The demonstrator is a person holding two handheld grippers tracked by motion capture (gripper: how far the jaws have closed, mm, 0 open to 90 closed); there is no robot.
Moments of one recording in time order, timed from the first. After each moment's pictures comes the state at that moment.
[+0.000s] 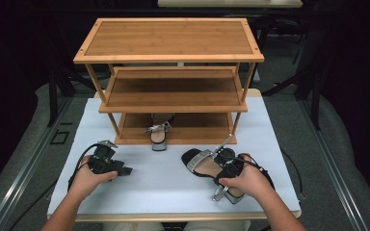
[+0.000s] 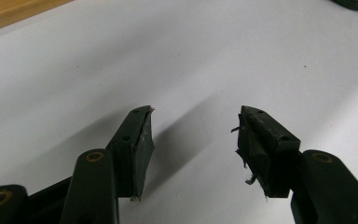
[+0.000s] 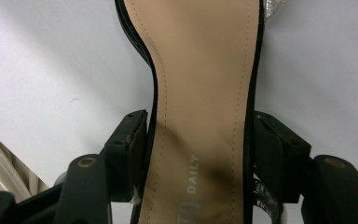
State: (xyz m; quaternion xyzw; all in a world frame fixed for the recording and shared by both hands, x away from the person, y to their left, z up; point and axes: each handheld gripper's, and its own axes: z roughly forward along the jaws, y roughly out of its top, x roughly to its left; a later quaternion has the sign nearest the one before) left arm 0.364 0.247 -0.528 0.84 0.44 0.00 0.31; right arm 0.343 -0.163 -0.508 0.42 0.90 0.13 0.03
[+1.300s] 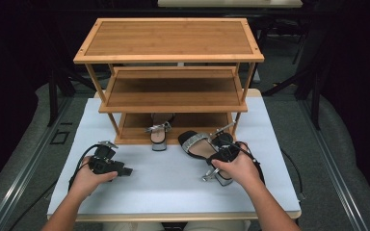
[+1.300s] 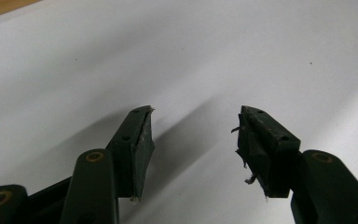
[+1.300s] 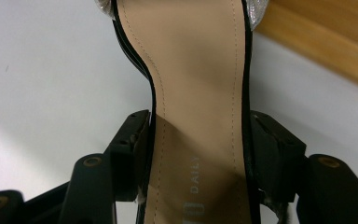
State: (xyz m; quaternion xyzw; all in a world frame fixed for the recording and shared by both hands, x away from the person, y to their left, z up) left arm 0.366 0.247 -0.534 0.84 0.45 -0.01 0.30; right arm 0.384 -0.154 -0.497 0.50 0.84 0.22 0.05
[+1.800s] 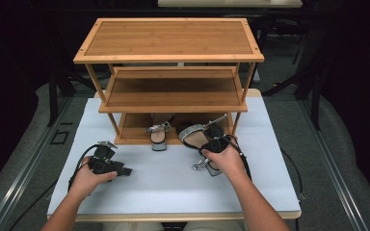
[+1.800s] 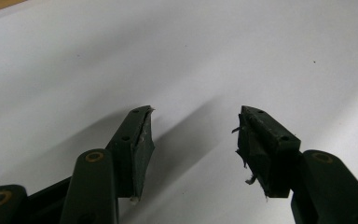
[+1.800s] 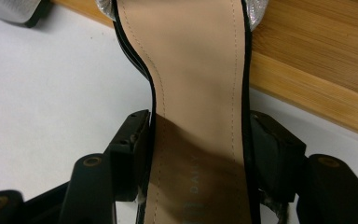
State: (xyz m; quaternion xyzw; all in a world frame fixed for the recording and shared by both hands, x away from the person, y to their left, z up) left arm 0.367 0.250 -0.536 0.84 0.45 -0.01 0.30; right arm 0.417 -0.132 -0.509 0.54 0.81 0.22 0.07
